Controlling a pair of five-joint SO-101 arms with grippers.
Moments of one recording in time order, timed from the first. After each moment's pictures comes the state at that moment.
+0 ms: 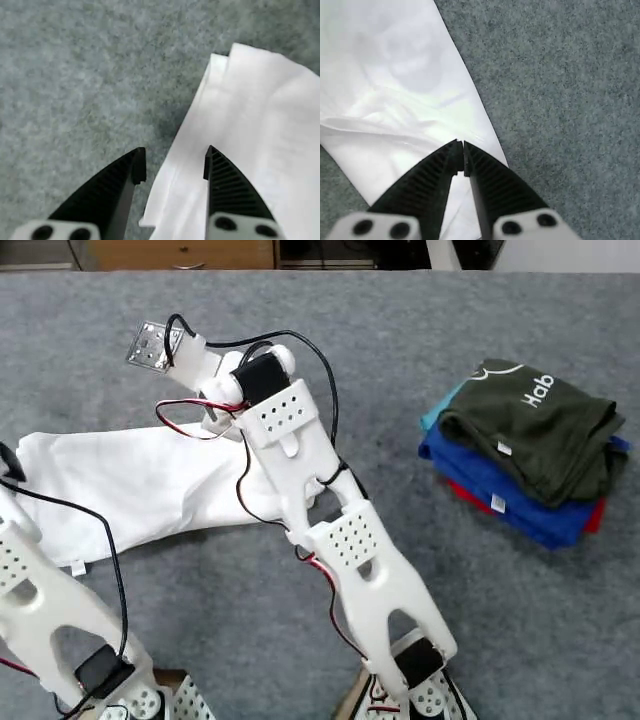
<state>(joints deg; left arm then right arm) -47.9 53.4 -56.5 93.3 -24.1 -37.8 62.5 -91.9 101.1 28.9</state>
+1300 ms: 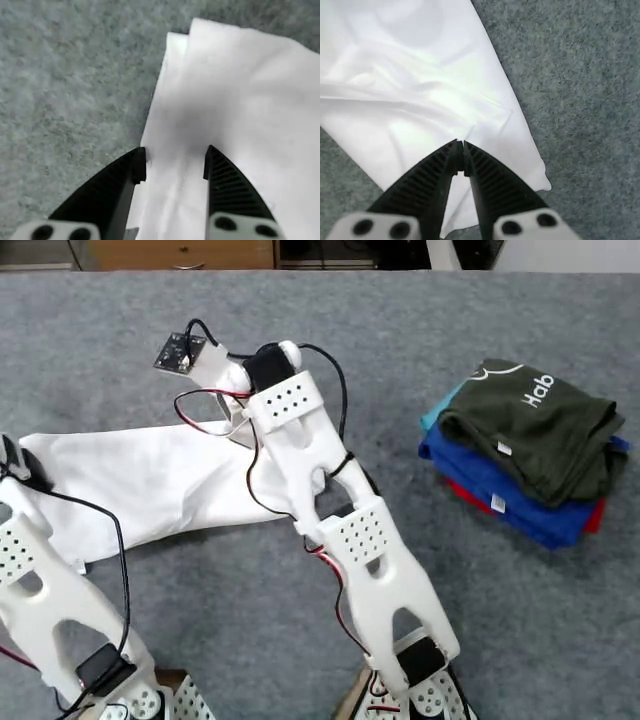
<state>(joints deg) -45.5 55.9 -55.9 95.6 -26.4 -34.6 60.4 -77.4 101.1 28.1</state>
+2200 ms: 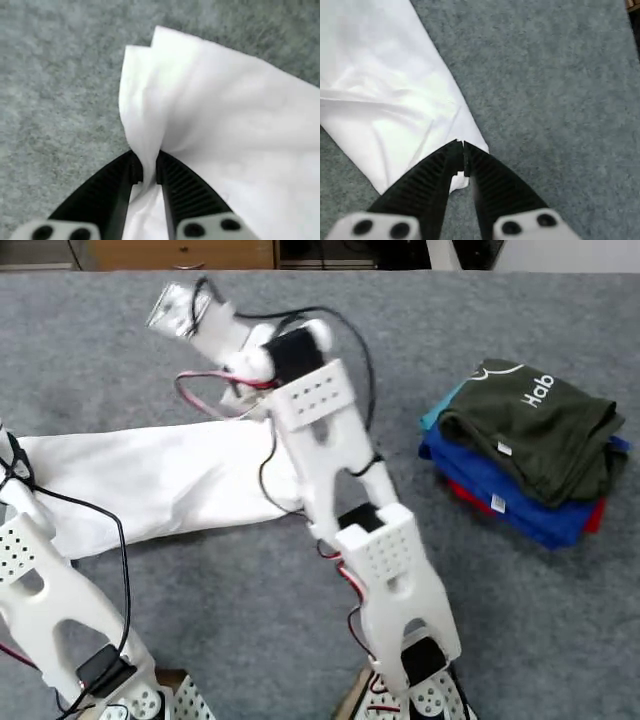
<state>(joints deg) -45.9 61.5 -58.0 92.5 -22.7 -32.8 43.6 -76.4 101.1 28.1</state>
